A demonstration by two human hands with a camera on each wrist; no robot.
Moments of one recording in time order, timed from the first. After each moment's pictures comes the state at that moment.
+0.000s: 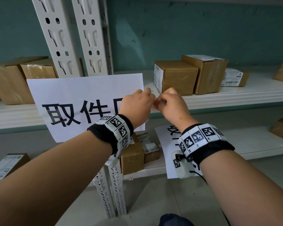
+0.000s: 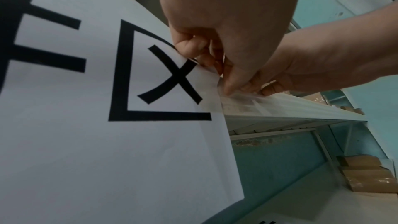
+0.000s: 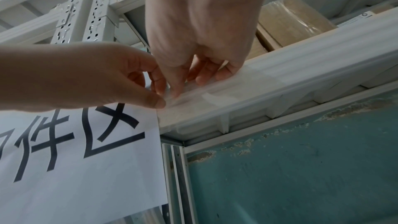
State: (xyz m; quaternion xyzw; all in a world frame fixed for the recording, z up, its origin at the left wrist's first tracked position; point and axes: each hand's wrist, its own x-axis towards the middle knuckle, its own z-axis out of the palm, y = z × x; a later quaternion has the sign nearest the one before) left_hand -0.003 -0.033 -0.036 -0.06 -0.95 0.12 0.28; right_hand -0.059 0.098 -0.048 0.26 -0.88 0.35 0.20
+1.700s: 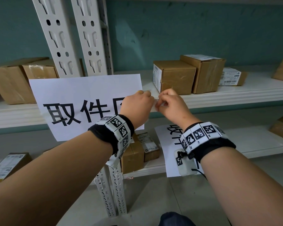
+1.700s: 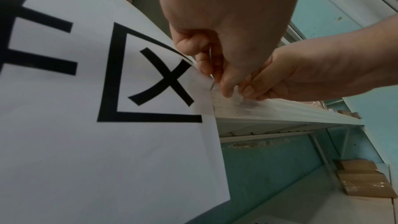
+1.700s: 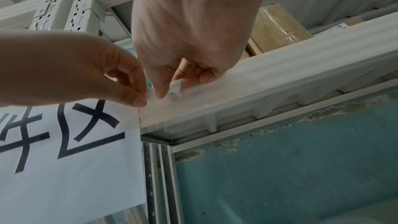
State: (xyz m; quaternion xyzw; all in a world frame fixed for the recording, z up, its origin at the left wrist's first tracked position) left_hand 0.008 -0.022 -0.031 -0.05 -0.95 0.13 0.26; right_hand -0.064 0.110 -0.052 0.31 -0.87 0.36 0.15
